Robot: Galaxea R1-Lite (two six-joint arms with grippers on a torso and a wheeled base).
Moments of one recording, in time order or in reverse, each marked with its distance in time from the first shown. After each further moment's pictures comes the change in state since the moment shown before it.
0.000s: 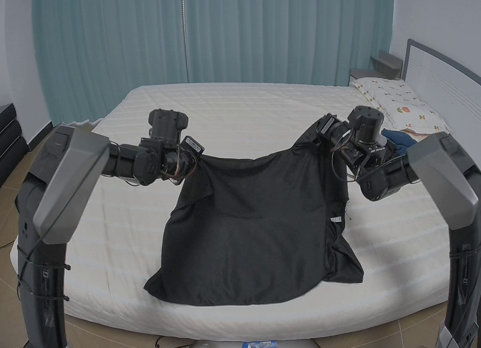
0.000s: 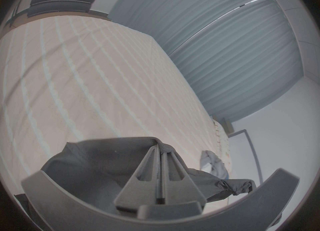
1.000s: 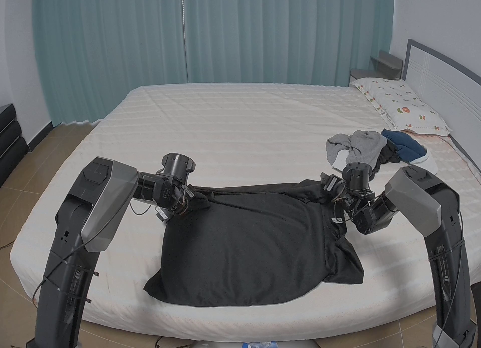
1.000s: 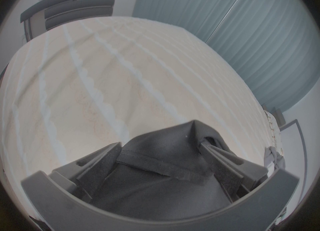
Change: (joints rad) left arm 0.044 0.302 -0.203 0.274 0.223 0.074; right arm -0.098 0.281 0.051 0.025 -0.069 -0.012
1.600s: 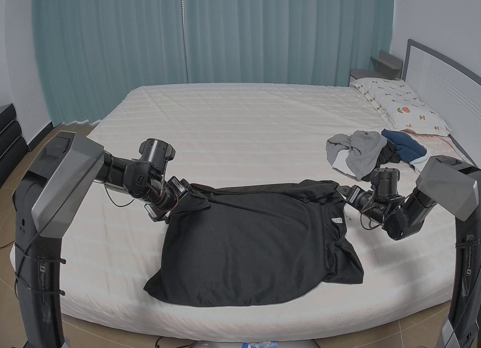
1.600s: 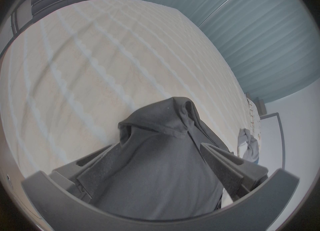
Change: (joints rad) left arm 0.034 -0.277 0.313 -0.002 -0.302 0.004; right arm -0.075 -0.242 0.417 -0.009 0.202 0.104
